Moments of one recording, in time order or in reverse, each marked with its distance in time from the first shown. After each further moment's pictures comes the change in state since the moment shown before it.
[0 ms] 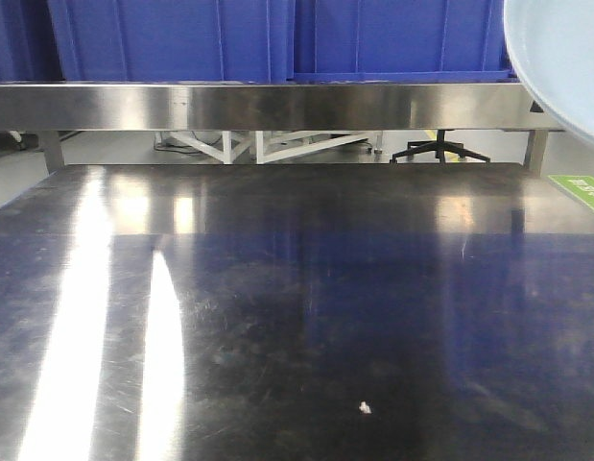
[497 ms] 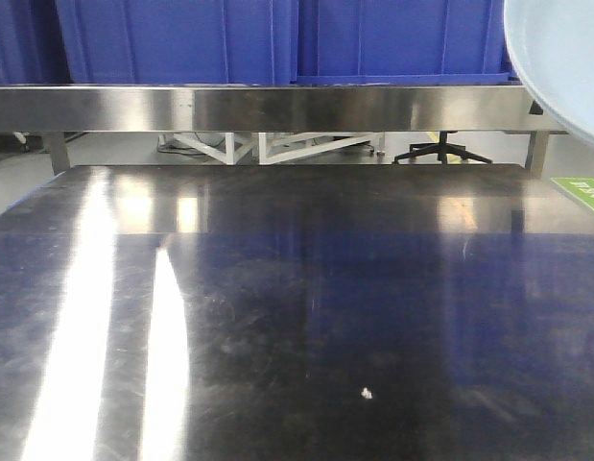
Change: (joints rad) left arm 0.000 0.000 0.000 0.000 0.000 0.000; right arm 0.000 0.000 0.000 0.000 0.000 0.000
